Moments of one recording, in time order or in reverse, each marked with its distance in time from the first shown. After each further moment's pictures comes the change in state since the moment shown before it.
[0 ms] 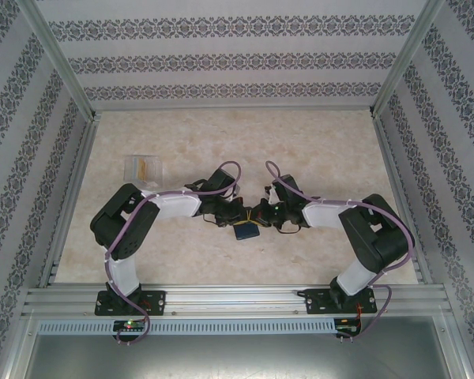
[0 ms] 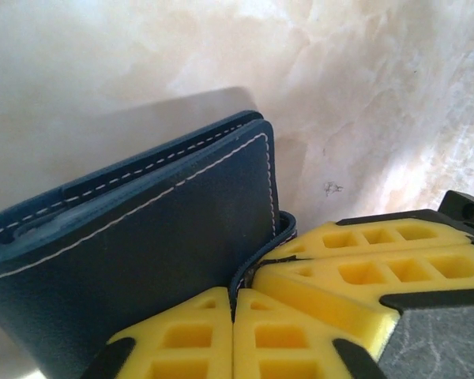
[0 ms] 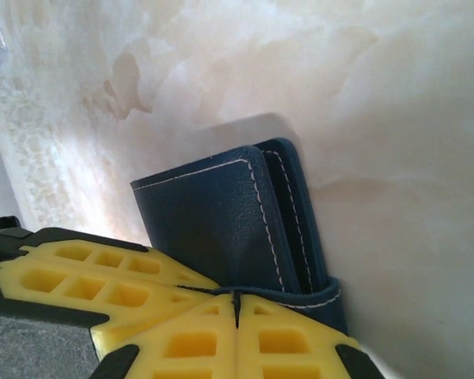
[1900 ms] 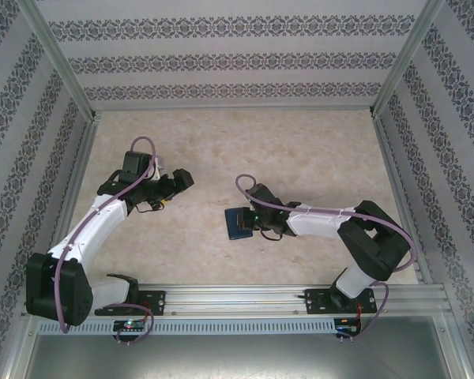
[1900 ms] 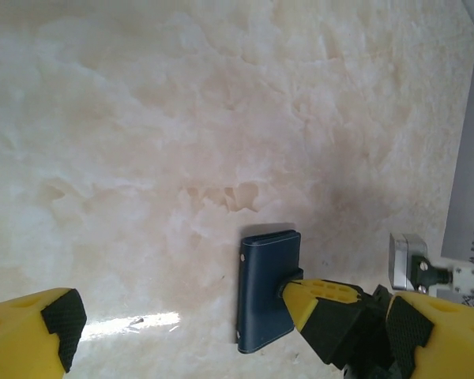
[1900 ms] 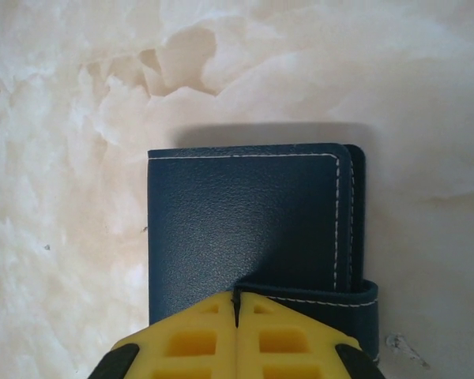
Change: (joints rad) left arm 0.513 -0.629 -0.137 -0.381 -0.061 0.237; right arm 0.269 -0.034 0.071 -0.093 0.438 -0.129
